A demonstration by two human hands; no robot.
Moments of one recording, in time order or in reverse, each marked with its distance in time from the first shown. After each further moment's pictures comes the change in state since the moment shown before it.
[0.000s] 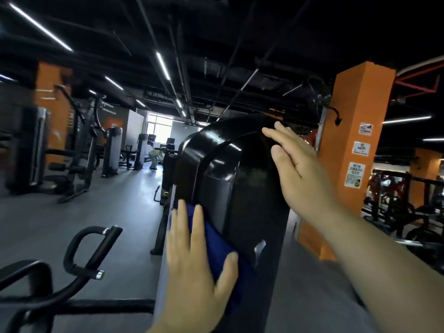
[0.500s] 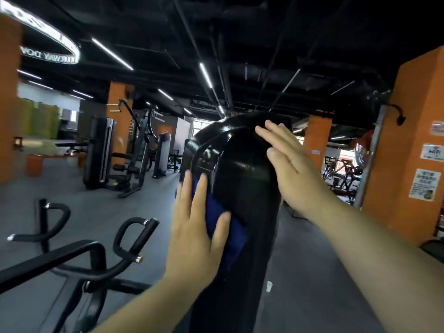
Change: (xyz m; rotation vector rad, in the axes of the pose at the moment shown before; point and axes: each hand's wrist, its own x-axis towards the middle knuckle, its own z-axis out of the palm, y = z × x) left_hand 0.015 0.035 0.011 0.191 0.095 -0.002; right_hand 0.002 0.031 -0.011 0.264 -0.183 -0.109
